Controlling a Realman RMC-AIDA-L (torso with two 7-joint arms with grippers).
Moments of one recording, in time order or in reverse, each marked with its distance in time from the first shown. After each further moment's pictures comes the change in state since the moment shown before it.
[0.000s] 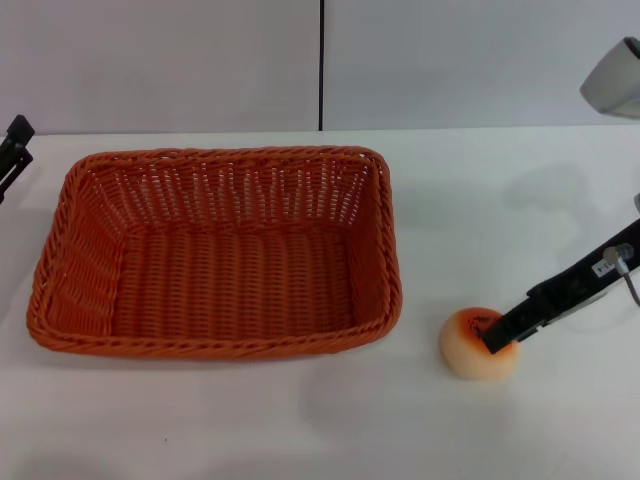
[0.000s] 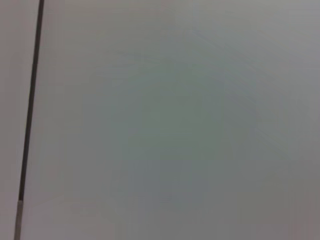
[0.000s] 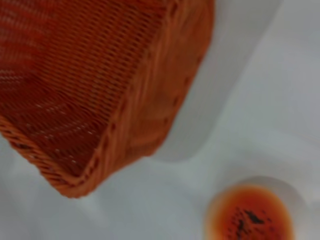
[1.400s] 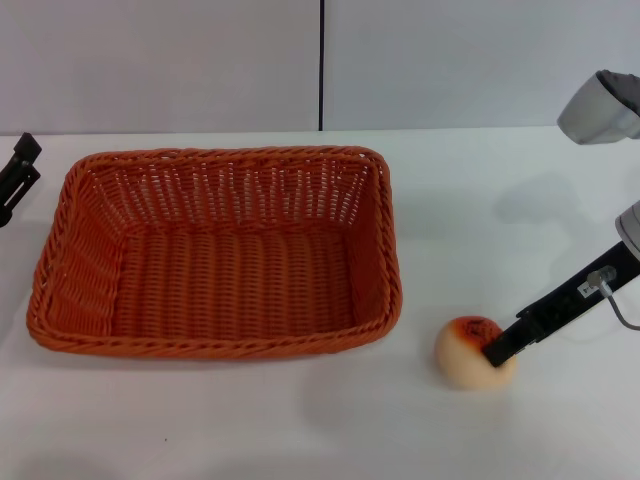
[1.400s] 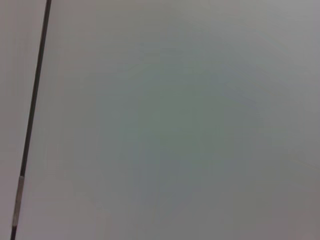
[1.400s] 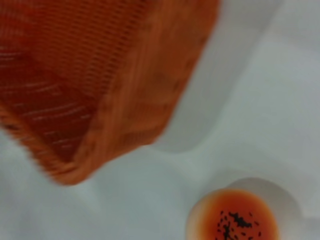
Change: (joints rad) left arm 0.018 -0.003 -0.007 -0.058 -0.006 0.018 0.015; right arm 0.008 0.001 -0.043 0.099 0.008 0.077 -0.073
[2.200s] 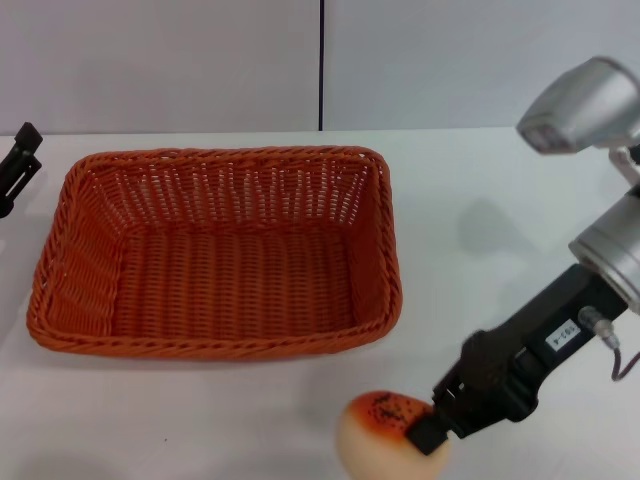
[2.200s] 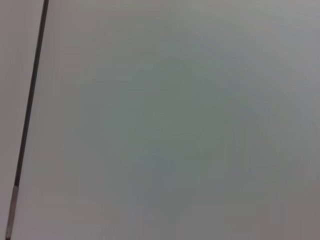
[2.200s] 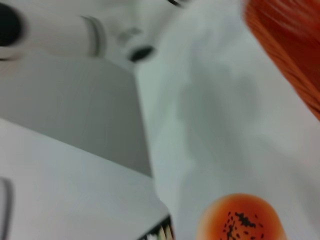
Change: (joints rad) left arm -0.014 -0.001 -0.008 0.000 -0.003 0.006 0.001; right arm 0.009 0.017 -0.134 0.026 0.434 -0.285 -0.264
